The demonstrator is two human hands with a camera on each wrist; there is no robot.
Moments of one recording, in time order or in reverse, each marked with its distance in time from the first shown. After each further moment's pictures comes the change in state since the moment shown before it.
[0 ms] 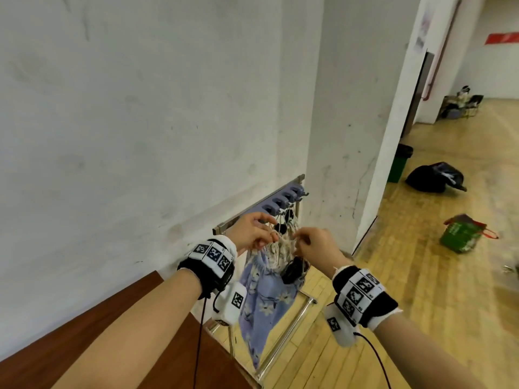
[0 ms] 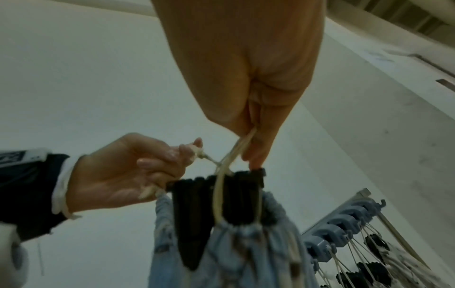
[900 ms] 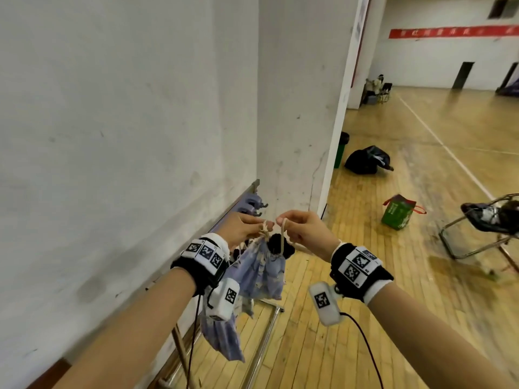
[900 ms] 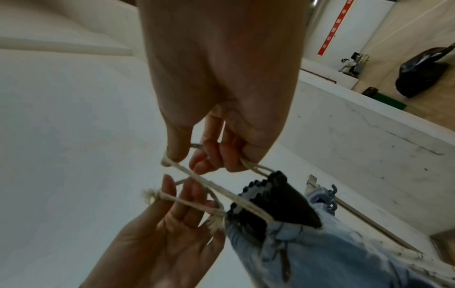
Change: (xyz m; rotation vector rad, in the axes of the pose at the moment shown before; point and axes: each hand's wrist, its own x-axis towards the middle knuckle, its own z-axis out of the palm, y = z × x) left_hand 0.263 -0.016 -0.012 -0.029 -0.166 0.052; right_hand 0.180 0.087 -0.028 0.756 0.030 0.251
